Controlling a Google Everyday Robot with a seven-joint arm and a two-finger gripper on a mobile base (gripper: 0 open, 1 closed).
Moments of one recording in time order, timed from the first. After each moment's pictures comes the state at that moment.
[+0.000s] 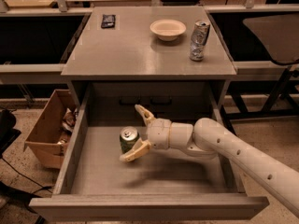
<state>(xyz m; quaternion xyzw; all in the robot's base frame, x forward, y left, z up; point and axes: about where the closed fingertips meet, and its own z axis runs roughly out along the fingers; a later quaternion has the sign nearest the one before) 0.545 0.069 0.708 -0.50 0.55 0.38 0.56</state>
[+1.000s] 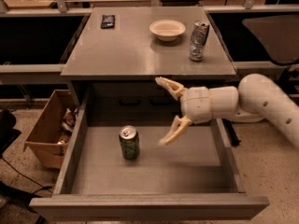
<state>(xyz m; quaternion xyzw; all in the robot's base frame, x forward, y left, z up) 0.526 -0.021 0.820 -0.62 0.47 0.32 0.53</state>
